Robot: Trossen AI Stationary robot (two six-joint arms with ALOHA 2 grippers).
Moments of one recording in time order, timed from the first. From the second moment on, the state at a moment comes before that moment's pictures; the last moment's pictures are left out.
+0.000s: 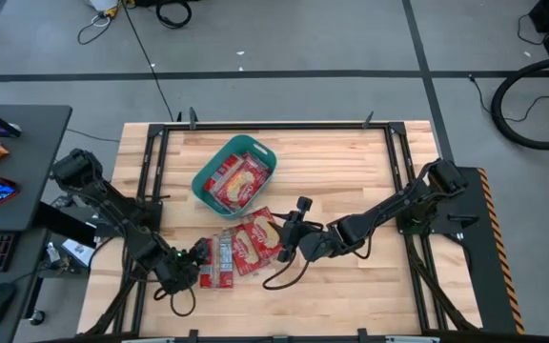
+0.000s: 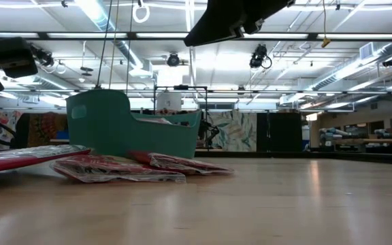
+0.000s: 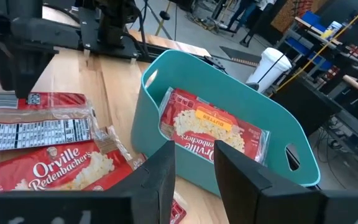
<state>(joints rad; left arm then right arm) -0.86 1.36 0.57 -0.35 -0.41 0.26 0.40 1.76 1.11 0.17 0.89 -0.03</state>
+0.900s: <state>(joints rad) -0.82 1.37 0.50 -0.32 -0.42 0.42 0.39 1.76 1.11 0.18 0.83 -0.02</state>
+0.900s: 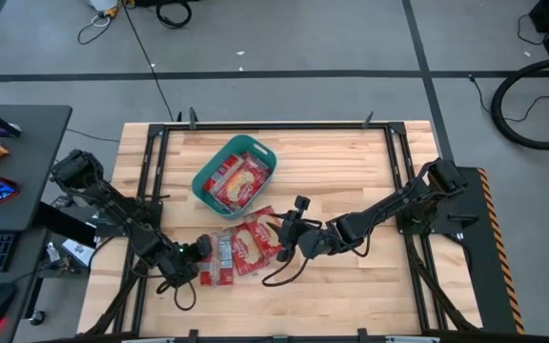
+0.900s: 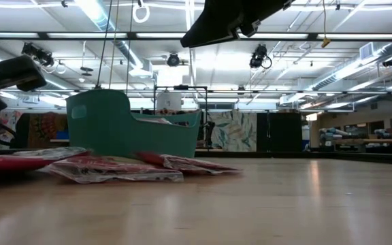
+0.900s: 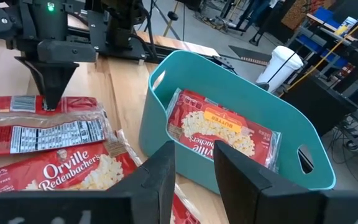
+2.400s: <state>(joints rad) -0.56 0.98 0.78 -0.45 -0.79 -0.04 0.38 1.76 1.11 0.19 0.90 -0.03</state>
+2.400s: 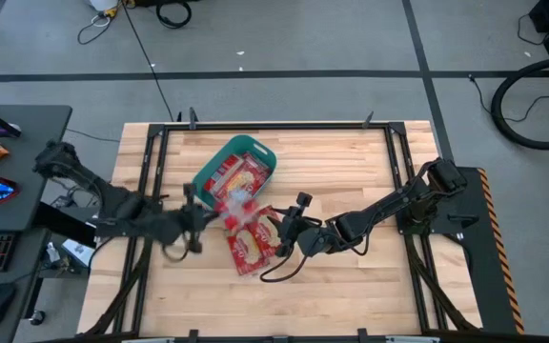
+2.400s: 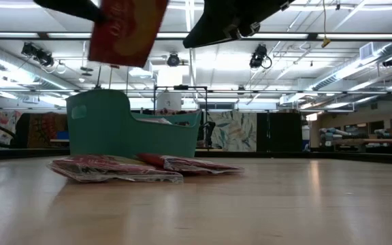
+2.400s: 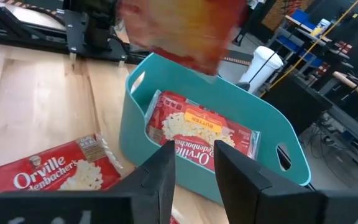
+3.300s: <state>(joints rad) 0.12 1.12 0.89 -0.65 -0.33 -0.19 0.38 1.77 1.11 0.18 0.90 -0.04</state>
